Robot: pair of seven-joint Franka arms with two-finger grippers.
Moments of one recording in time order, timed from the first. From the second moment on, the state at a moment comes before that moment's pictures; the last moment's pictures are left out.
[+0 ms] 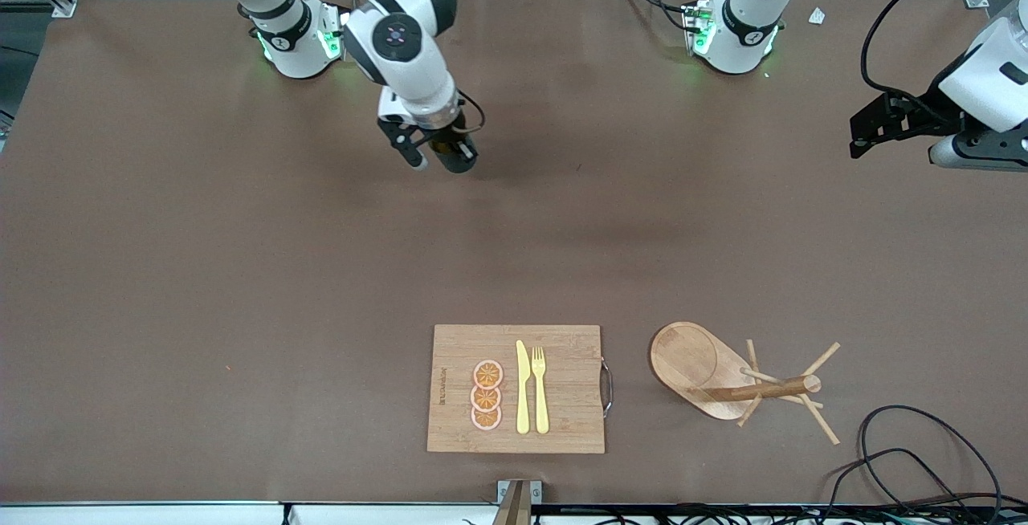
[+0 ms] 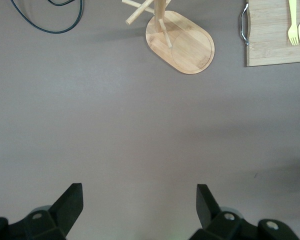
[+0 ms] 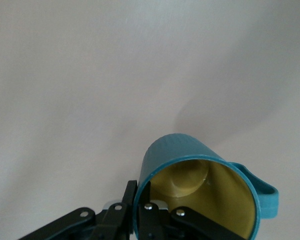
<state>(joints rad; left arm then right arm) 0.14 0.04 -0.29 -1.45 0.03 1.49 -0.04 0.75 0.19 0.09 -2.17 0.15 2.43 1.67</state>
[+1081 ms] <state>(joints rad) 0.15 0.04 -0.29 -1.45 0.03 1.49 -0.04 0.93 0.63 0.07 -1.58 0.00 2.27 2.05</state>
